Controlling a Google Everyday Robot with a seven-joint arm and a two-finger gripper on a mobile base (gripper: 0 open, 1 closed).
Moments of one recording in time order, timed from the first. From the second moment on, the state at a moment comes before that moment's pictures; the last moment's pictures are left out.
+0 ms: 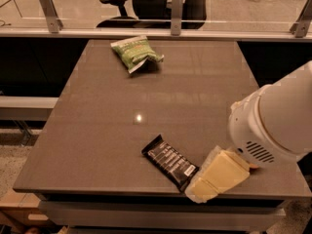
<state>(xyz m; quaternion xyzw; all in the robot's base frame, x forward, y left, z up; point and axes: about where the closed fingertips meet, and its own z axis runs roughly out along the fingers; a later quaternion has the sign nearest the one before) 0.348 -0.111 0.910 -0.46 0.86 0.04 0.22</state>
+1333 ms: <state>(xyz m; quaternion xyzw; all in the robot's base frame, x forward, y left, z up) 0.365 -0.043 0.836 -0.44 0.86 0.10 0.23</state>
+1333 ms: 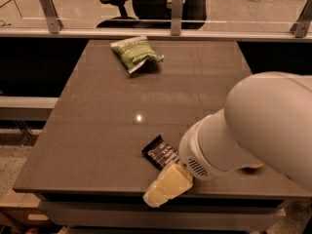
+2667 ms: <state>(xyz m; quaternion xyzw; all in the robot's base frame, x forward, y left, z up) 0.385 -0.041 0.811 -0.38 0.89 0.09 0.25</state>
